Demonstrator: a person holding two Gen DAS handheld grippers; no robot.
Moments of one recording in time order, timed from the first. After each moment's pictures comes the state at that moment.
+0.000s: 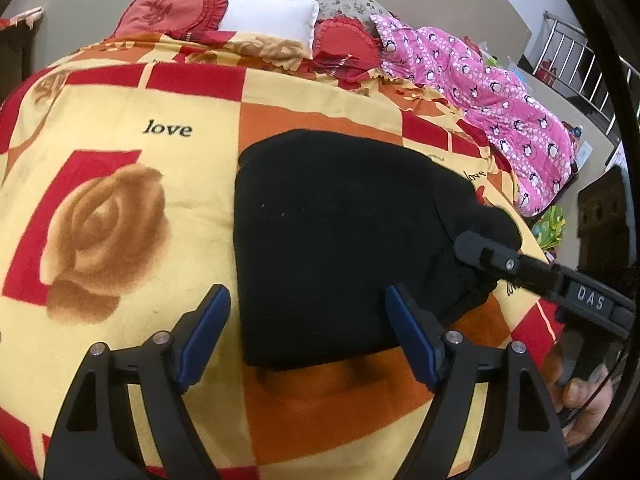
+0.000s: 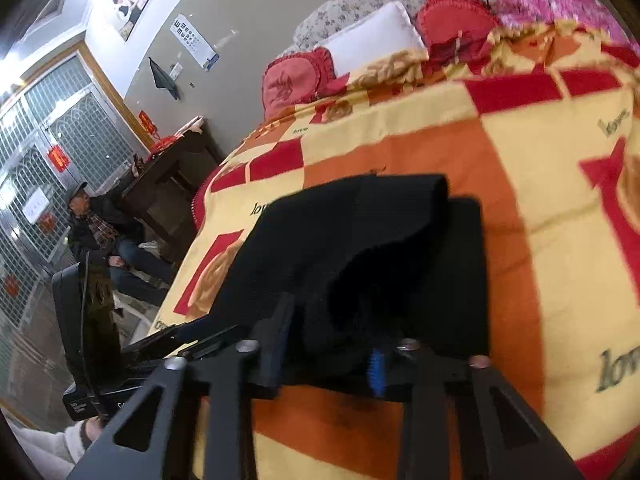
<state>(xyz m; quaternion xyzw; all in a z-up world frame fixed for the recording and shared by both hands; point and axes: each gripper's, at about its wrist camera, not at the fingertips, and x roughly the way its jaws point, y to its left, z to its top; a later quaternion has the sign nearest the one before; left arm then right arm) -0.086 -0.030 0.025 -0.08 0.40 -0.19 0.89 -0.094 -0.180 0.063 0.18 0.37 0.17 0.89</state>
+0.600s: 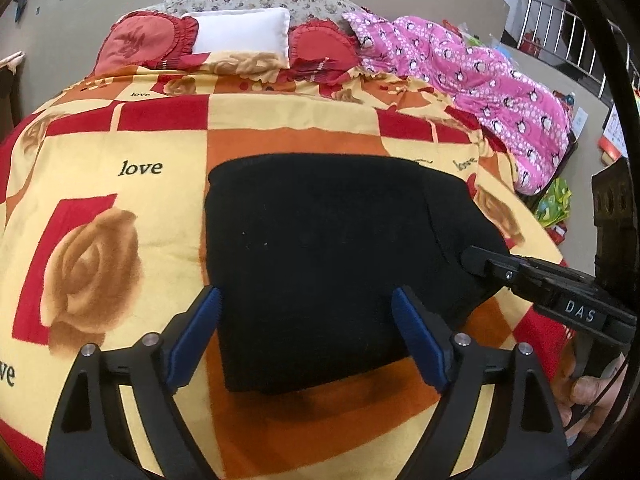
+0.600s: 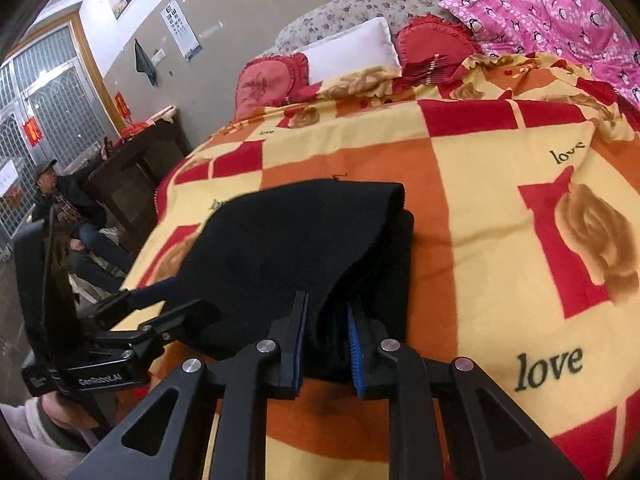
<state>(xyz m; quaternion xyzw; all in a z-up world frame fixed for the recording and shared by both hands) -0.084 -0.064 0.037 -0.02 0.38 -0.20 0.90 -0.110 -0.201 0.063 0.12 0.38 0.11 0.91</state>
